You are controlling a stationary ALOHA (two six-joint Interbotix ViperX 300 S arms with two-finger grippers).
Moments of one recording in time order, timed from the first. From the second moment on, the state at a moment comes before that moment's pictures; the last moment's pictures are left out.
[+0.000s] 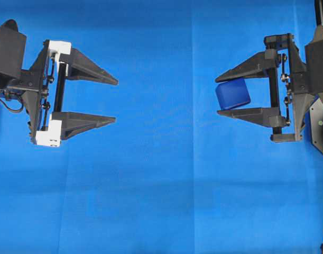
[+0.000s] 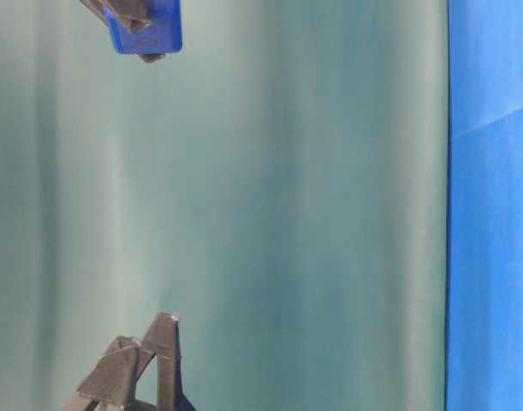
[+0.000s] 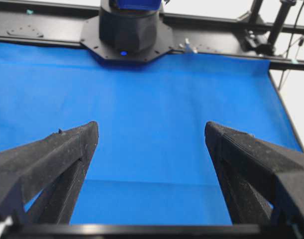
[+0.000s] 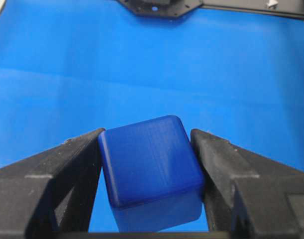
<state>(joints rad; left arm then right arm) -0.05 -0.50 0.83 0.01 -0.22 -0.10 0.06 -0.65 0.76 -0.24 0.20 0.34</state>
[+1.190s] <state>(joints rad) -0.05 -0.50 0.83 0.01 -0.22 -0.10 0.07 -0.64 0.76 -0.23 0.52 0.41</state>
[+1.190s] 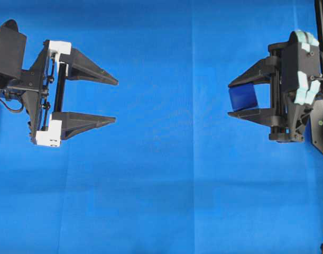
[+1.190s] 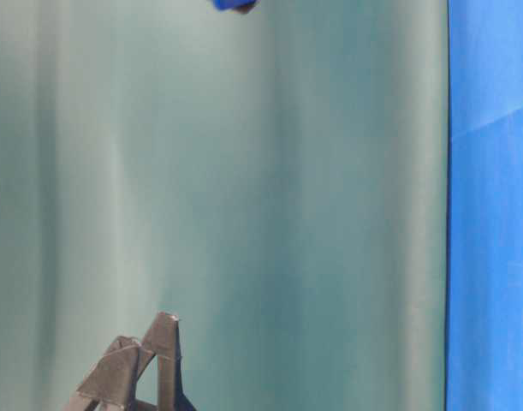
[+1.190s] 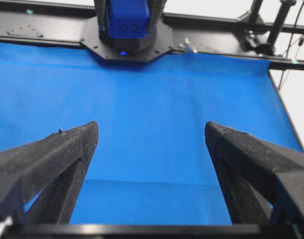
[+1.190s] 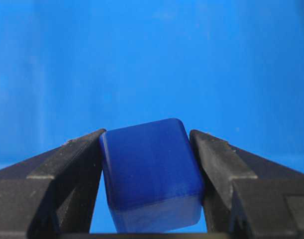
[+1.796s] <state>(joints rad) -0.05 -0.50 0.83 0.01 -0.22 -0.10 0.07 -0.63 0.76 -0.23 0.49 0.42</state>
